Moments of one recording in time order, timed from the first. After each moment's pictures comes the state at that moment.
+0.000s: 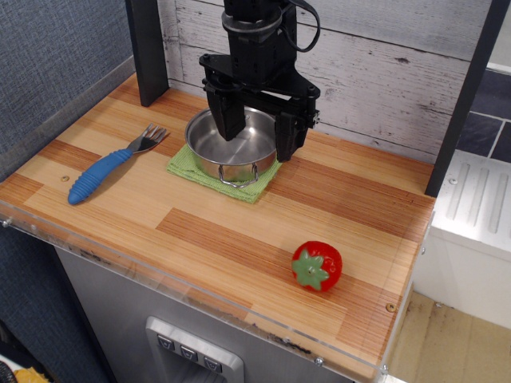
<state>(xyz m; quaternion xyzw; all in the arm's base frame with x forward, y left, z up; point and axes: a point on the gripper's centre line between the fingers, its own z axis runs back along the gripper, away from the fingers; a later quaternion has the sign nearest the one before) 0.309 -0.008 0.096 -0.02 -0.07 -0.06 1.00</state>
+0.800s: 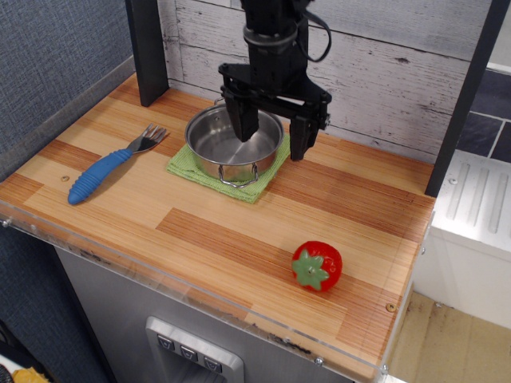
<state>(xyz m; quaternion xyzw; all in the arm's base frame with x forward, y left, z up) 0.347 -0.005 0.065 -0.01 -0.07 -0.03 1.00</state>
